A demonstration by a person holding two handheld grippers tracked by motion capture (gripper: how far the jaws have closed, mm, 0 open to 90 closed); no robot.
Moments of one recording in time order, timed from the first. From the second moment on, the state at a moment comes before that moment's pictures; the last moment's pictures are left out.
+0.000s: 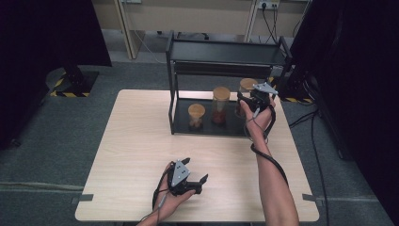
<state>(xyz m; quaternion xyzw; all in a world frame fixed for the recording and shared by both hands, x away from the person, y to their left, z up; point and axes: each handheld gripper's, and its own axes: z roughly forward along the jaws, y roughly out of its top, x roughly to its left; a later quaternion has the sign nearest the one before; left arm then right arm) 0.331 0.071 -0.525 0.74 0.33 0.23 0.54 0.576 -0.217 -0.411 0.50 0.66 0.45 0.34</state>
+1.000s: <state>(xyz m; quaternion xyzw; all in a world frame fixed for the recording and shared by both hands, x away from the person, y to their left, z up) 0.331 0.071 -0.525 0.74 0.33 0.23 0.54 0.580 -0.209 -0.431 0.50 0.67 0.43 0.33</state>
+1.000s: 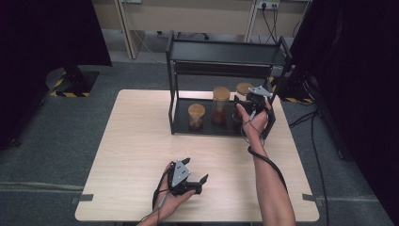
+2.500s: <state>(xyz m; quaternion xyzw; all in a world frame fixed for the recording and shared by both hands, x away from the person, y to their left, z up) 0.331 0.071 -0.525 0.74 0.33 0.23 0.54 0.577 -0.213 -0.448 0.51 0.68 0.43 0.31</state>
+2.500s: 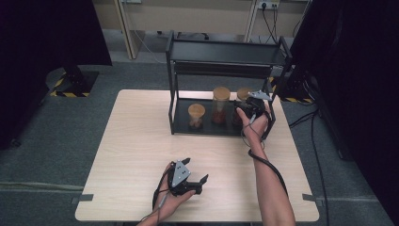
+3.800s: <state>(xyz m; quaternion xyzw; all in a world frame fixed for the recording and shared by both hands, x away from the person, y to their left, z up) 0.330 0.071 -0.525 0.74 0.33 0.23 0.54 0.554 -0.220 -0.443 0.51 0.68 0.44 0.28</state>
